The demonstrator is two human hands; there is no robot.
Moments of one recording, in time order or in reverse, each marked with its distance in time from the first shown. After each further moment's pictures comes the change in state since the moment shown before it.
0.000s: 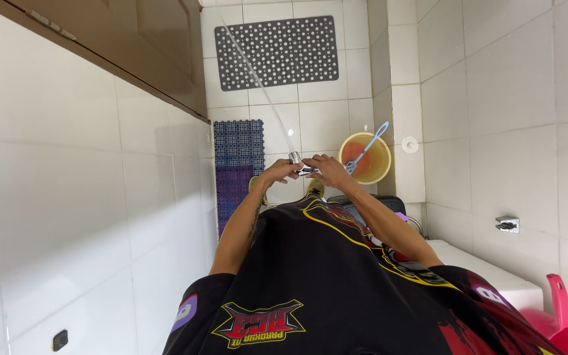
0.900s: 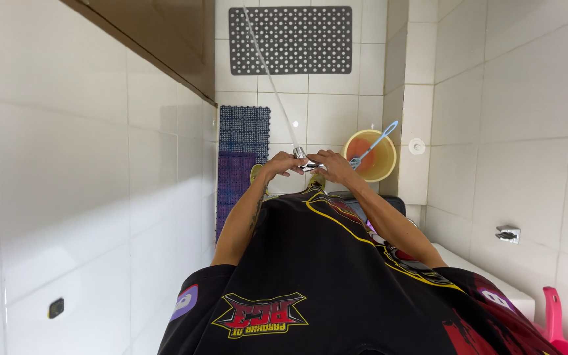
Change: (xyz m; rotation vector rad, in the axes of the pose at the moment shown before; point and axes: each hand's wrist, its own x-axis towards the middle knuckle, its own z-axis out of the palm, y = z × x) left_hand -0.014 -0.011 -0.003 -0.080 0.030 0.023; right_hand 0.001 -0.001 0.003 -0.023 -0.033 -0.080
